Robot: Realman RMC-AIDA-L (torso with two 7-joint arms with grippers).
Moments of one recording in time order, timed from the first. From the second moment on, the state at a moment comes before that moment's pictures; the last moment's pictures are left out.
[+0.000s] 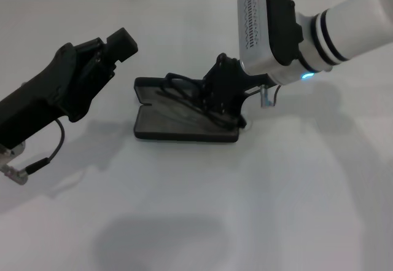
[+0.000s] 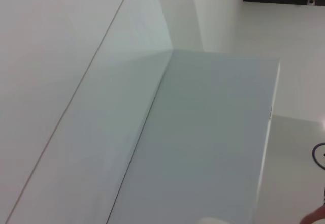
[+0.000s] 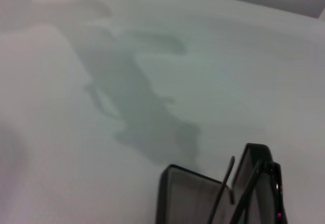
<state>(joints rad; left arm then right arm) -0.37 -2.03 0.95 0.32 1.17 2.00 -1.18 1.04 2.02 -1.77 -0.60 -1.72 -0.94 1.49</state>
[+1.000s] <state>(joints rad) -0.39 -2.04 0.95 0.30 1.18 1.97 -1.17 1.04 2.03 -1.78 -0.79 -1.97 -0.97 1.52</state>
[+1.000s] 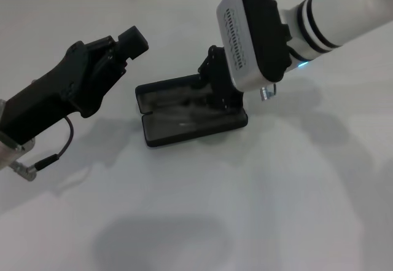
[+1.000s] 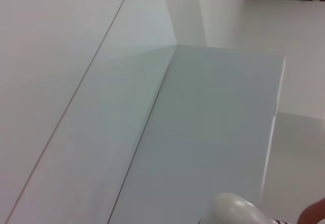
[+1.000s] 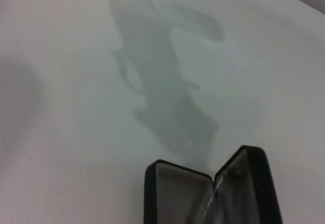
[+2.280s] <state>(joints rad) -0.30 -1.96 0.95 0.30 1.23 1.84 -1.19 0.82 2.02 -1.25 -0.91 -1.86 -1.40 1.52</state>
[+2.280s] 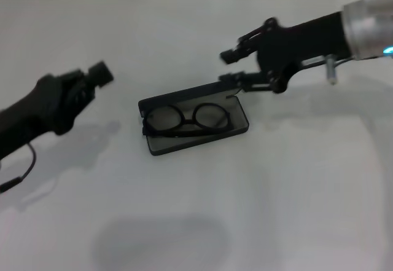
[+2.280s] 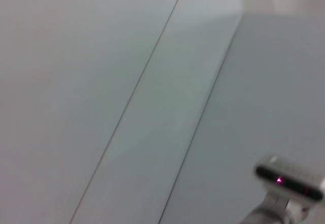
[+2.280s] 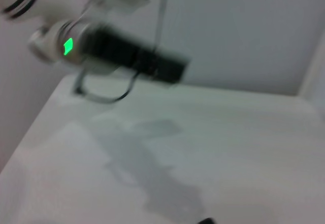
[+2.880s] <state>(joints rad) -0.24 -1.91 0.95 0.45 1.49 1.59 -1.32 0.64 2.01 -1.05 -0.78 -1.69 -1.46 1.43</state>
